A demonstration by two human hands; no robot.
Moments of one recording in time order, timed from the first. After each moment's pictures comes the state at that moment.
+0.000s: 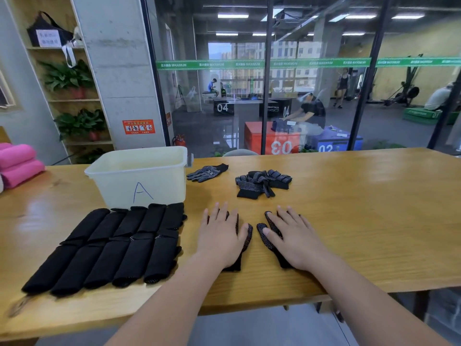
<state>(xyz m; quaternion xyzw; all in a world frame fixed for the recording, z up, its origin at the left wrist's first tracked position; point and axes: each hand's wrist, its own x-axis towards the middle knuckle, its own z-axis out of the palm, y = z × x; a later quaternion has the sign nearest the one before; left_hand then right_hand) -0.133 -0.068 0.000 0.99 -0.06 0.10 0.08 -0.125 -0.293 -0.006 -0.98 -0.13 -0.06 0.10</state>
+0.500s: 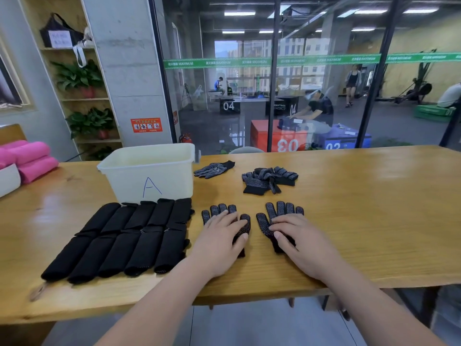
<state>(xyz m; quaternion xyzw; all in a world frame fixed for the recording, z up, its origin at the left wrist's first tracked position) -0.173 -0.039 0.001 0.97 -0.15 0.10 0.15 -0.160 -0.298 -0.004 -0.92 -0.25 -0.19 0.21</state>
